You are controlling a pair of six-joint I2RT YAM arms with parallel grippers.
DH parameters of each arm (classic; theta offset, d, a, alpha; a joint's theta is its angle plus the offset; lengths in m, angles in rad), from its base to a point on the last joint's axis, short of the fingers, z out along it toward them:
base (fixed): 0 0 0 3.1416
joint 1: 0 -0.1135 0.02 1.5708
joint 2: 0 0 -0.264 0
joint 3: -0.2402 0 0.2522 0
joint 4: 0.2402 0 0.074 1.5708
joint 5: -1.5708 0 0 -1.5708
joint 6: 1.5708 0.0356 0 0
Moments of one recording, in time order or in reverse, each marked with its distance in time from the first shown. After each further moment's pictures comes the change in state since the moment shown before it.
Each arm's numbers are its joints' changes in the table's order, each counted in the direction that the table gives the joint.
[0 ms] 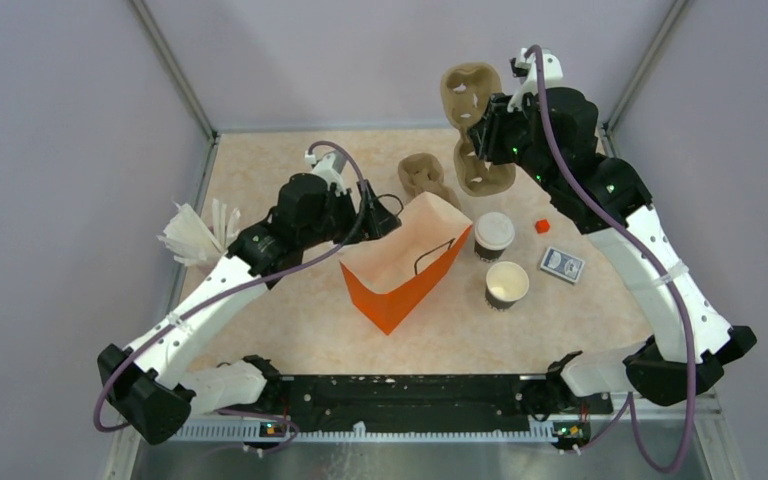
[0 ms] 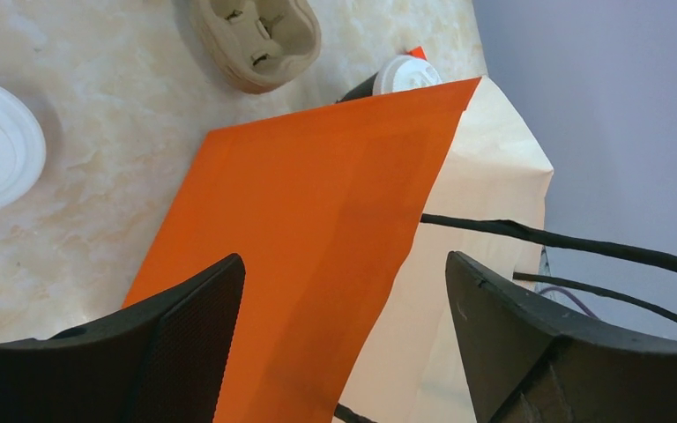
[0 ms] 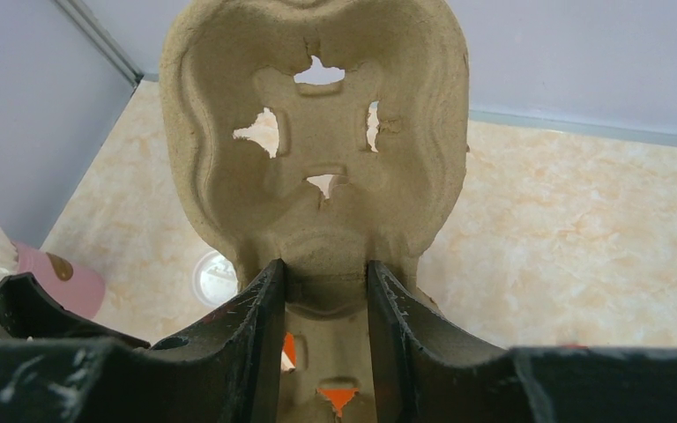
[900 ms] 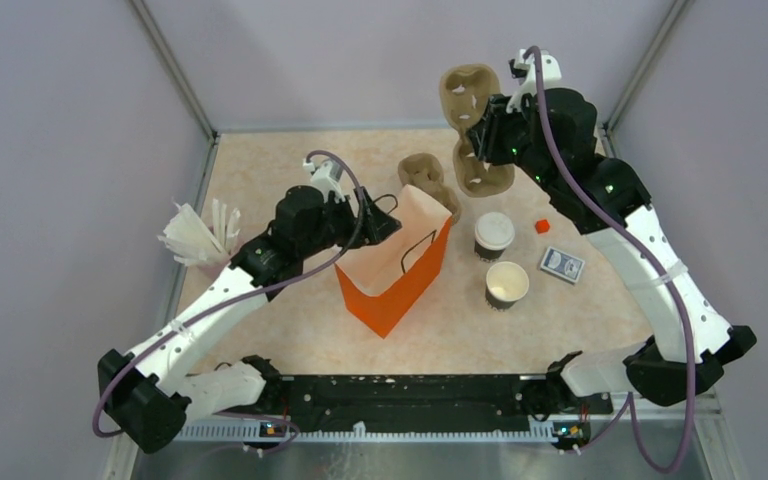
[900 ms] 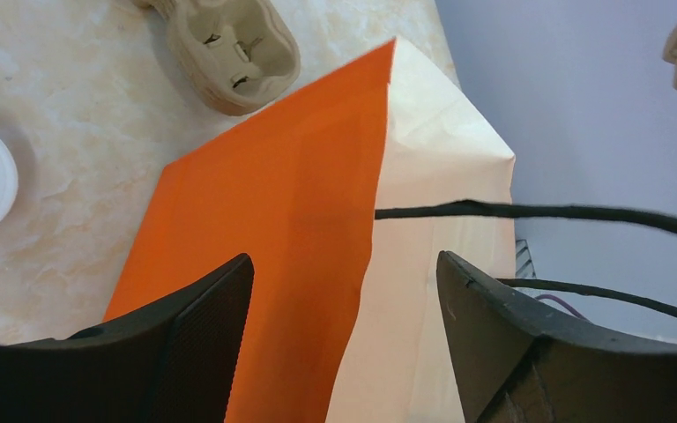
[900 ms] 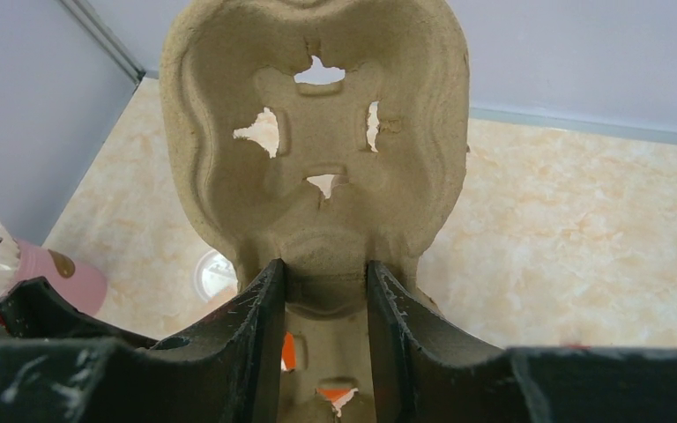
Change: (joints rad) left arm 0.000 -0.064 0.135 -0.178 -0.032 -0.014; right arm 0.000 -0.004 0.008 -0.003 0.007 0.003
